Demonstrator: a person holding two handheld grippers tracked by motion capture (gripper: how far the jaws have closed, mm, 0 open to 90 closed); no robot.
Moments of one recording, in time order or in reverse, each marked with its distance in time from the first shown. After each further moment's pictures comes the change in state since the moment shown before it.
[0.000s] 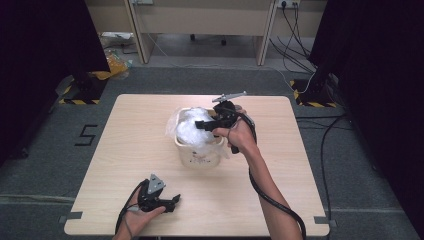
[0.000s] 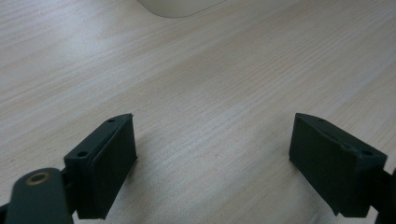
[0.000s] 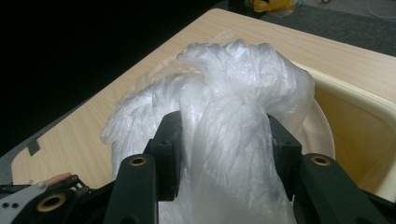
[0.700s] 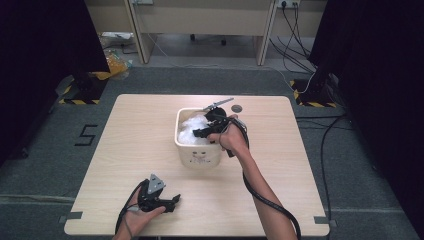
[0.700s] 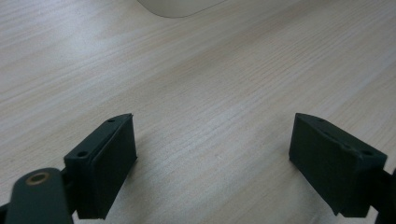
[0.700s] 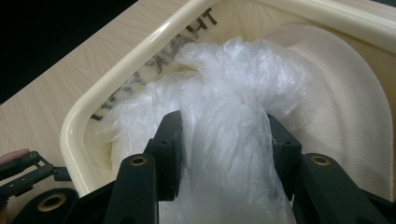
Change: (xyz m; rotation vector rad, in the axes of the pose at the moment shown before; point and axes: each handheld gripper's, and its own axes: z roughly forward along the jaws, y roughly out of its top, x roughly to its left) left arm 0.000 0.000 0.000 -0.001 0.001 0.001; right arm -0.003 -0.014 0.035 0.147 -0.050 -0.019
